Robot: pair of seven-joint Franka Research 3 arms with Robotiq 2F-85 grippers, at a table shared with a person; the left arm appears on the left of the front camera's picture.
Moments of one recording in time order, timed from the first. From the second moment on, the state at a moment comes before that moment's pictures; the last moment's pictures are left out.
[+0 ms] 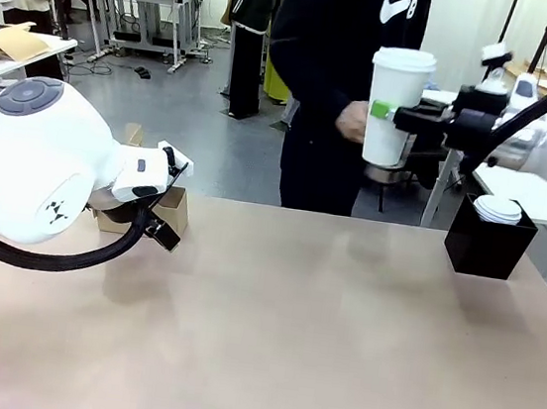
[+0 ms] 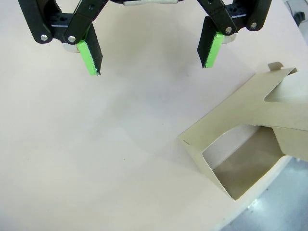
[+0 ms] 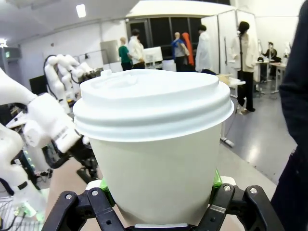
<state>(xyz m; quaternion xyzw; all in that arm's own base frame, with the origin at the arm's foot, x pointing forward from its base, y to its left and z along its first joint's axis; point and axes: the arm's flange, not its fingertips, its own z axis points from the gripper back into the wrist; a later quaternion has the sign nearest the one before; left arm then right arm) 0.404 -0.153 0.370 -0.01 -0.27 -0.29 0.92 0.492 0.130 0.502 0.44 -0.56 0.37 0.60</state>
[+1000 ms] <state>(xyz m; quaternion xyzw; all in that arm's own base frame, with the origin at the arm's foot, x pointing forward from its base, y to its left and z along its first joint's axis) 0.404 -0.153 0.370 -0.01 -0.27 -0.29 0.92 0.463 0.120 0.517 0.45 -0.55 0.37 0.59</state>
